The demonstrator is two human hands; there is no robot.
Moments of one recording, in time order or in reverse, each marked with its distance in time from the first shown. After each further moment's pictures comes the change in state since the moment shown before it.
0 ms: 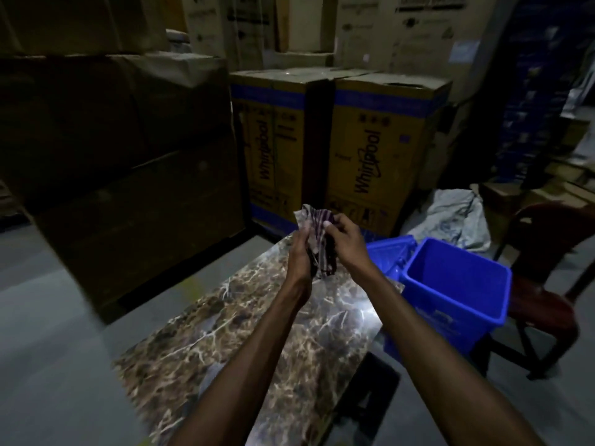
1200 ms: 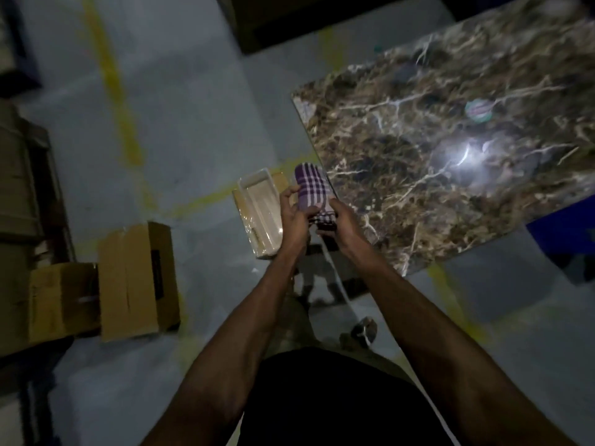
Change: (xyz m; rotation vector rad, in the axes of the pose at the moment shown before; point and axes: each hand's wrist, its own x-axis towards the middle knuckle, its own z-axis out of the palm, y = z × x) left_hand -0.333 -0.127 -0.454 0.064 0.839 -0.216; right_hand -0.382 0.181 0.391 0.171 -0.437 1.091
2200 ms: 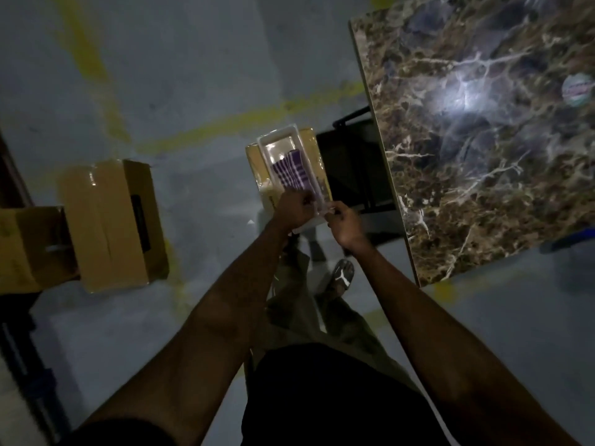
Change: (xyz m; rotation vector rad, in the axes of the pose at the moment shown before) left_hand 0.132 -0.082 -0.140 0.999 -0.429 -0.050; right_hand 0.074 0.080 0.072 -0.788 0.023 0.031
